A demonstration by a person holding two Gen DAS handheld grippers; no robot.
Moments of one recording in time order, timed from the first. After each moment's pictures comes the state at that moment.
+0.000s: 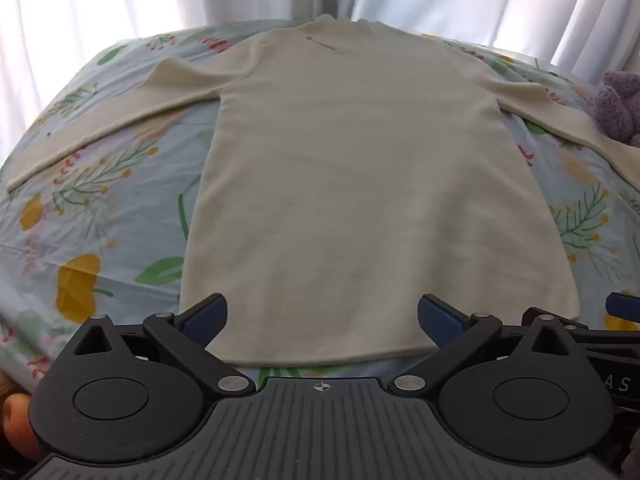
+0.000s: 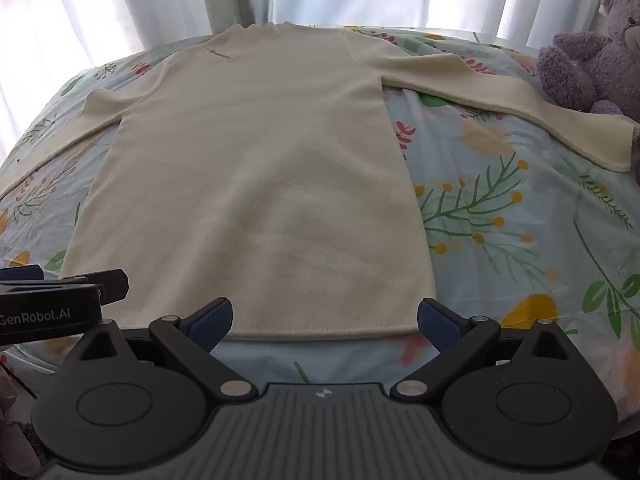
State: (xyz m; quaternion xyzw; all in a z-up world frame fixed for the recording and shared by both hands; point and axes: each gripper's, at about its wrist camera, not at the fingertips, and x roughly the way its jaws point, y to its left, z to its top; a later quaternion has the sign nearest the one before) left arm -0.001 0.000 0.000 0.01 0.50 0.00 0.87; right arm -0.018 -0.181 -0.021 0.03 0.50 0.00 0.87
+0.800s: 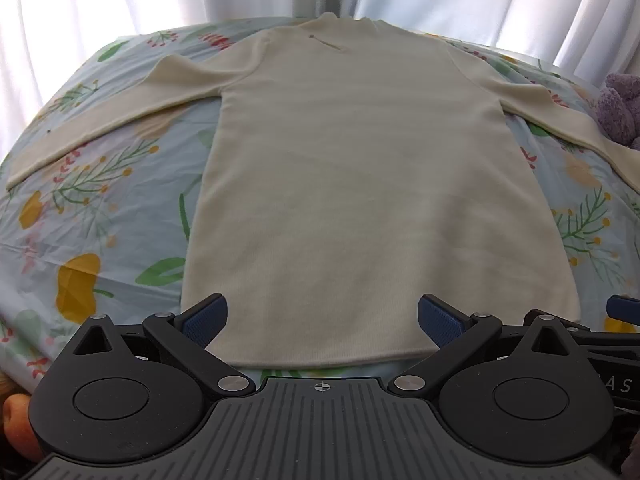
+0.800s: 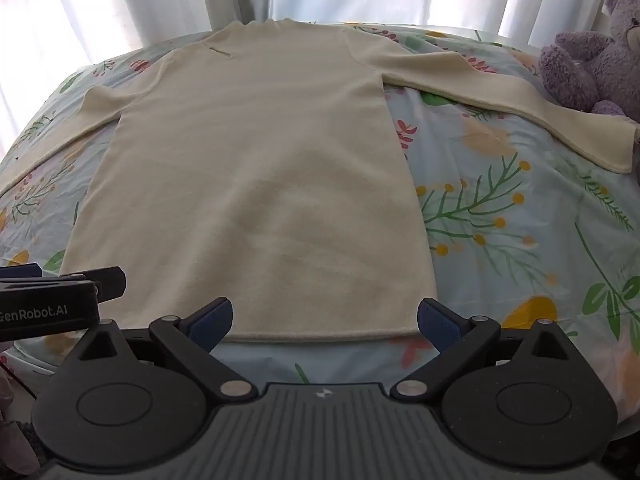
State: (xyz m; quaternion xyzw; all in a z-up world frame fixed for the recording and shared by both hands) left arm 0.004 0.001 0.001 0.00 0.51 0.00 0.86; right arm -0.014 -0.180 -0.020 0.03 0.50 0.00 0.87
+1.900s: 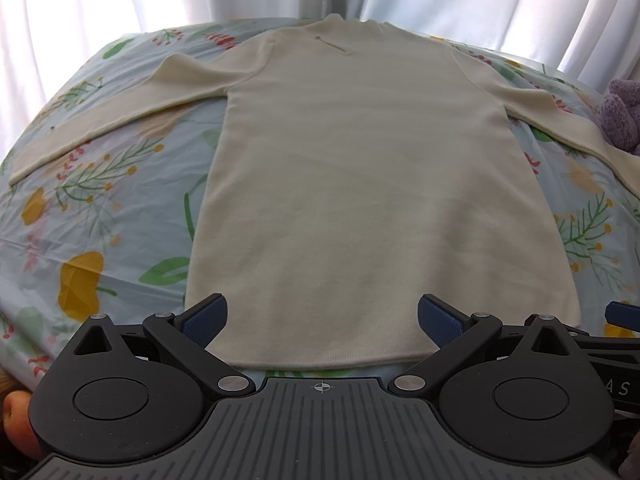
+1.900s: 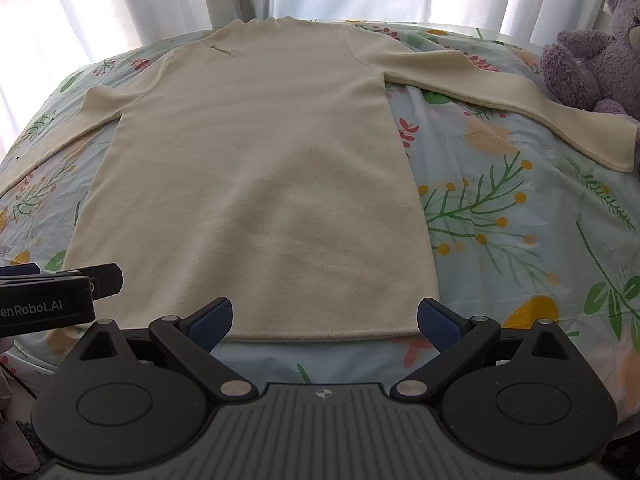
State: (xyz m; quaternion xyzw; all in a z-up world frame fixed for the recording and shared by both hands) left arm 0.003 0.005 0.002 -0.01 0.51 0.01 0.86; right arm -0.012 -0.180 -0.020 0.03 0.50 0.00 0.86
